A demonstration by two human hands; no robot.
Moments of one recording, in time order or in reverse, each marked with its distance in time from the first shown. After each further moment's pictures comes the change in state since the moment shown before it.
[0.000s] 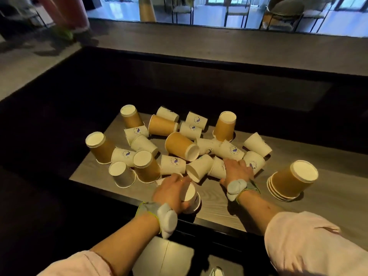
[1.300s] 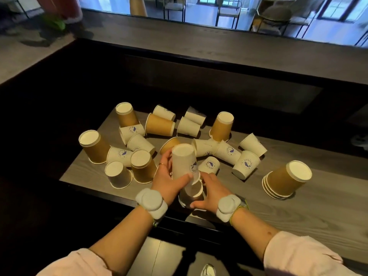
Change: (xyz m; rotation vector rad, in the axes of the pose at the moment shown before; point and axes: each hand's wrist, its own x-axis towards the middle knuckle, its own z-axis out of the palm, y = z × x) left_hand 0.002 0.002 -0.027 -1.200 0.260 -0.003; right_hand -0.073 -0.054 -0.011 0.418 -0.237 -0.250
